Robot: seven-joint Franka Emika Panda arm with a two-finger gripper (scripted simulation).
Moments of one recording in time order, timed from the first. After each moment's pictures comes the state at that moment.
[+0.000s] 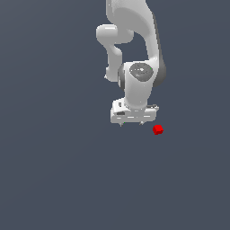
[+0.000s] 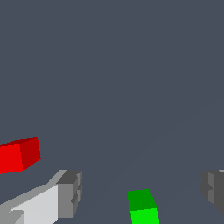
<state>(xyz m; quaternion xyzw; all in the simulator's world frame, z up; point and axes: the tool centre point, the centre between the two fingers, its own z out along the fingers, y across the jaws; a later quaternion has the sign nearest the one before) -0.017 0.079 0.136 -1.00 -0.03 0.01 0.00</state>
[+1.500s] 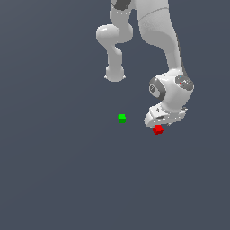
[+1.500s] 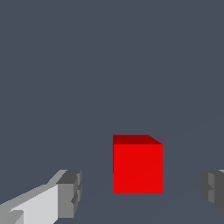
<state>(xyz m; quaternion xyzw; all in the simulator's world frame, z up) -0.054 0.252 0.065 -1.00 -0.10 0.00 0.00</state>
